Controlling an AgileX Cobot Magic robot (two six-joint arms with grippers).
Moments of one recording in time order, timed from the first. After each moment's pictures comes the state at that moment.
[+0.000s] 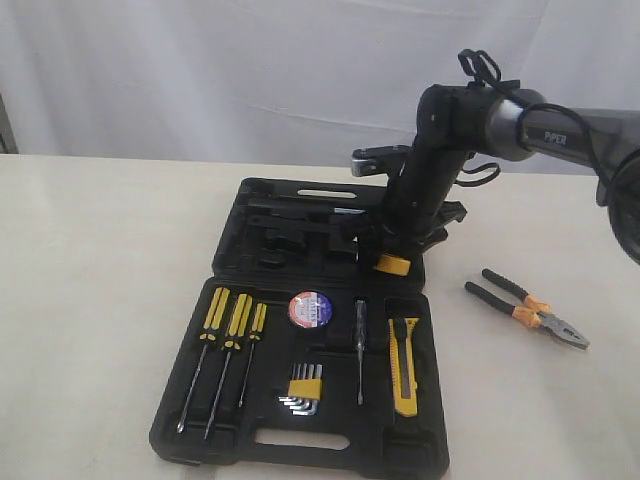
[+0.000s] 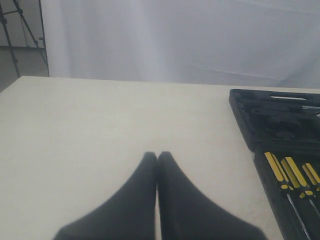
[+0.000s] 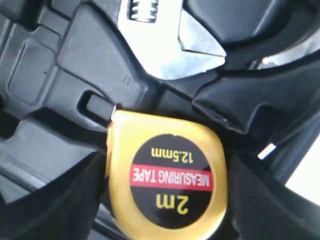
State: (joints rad) left arm -0.02 0.00 0.00 -0.03 0.27 -0.03; right arm -0.07 2.35 -1.89 0.13 1.01 -0.15
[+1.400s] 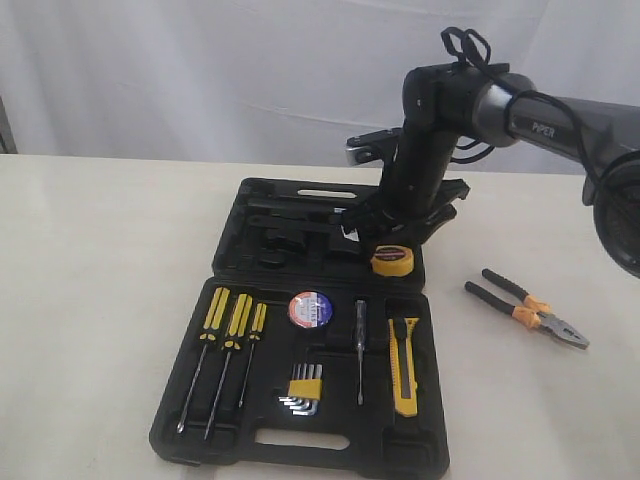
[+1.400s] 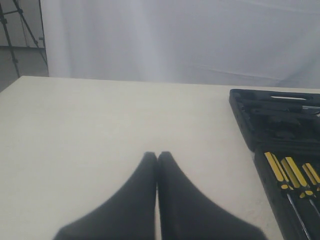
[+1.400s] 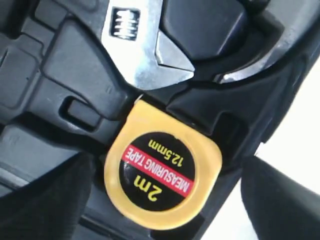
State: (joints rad) left arm -0.02 0.00 0.00 -0.03 0.27 -0.03; right arm -0.04 2.36 -2.00 0.00 1.10 -0.09
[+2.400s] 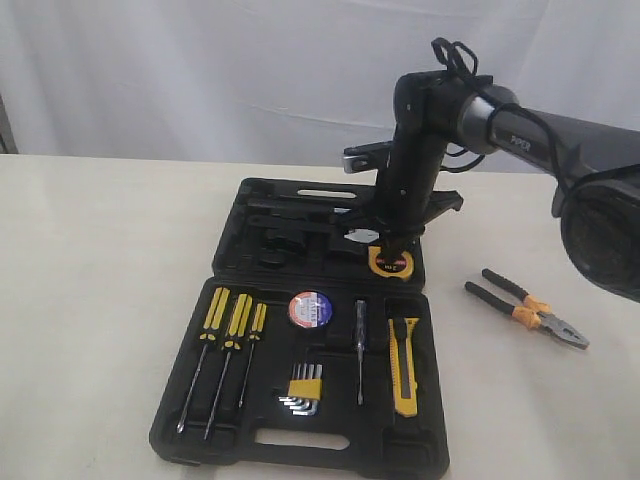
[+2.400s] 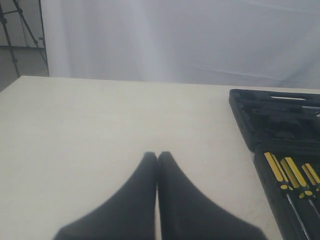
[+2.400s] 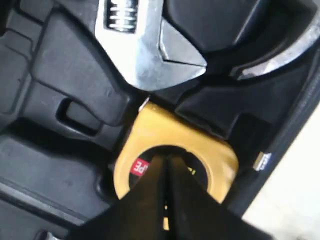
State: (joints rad) left arm -0.02 0.00 0.00 -0.03 0.27 -0.03; right arm -0.04 2.46 -2.13 0.04 1.22 -0.05
